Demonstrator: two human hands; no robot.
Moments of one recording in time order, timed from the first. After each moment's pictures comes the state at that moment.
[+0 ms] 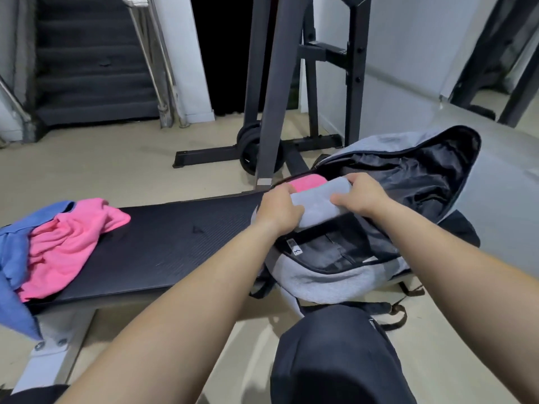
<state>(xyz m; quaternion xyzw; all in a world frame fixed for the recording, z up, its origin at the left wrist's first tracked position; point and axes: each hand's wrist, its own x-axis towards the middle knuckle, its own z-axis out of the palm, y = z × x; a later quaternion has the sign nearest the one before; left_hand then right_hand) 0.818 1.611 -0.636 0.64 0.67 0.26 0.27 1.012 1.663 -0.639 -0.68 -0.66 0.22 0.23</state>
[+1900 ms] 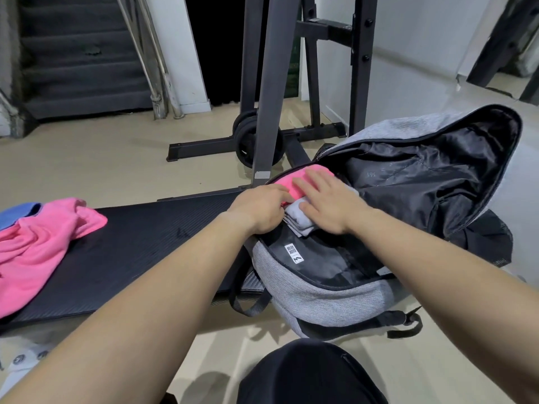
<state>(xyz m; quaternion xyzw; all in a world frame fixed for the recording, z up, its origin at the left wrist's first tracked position) 0.783 1.673 -0.671 0.83 0.56 0.03 0.09 0.976 1.699 -0.694 -0.51 -0.86 0.02 -0.01</state>
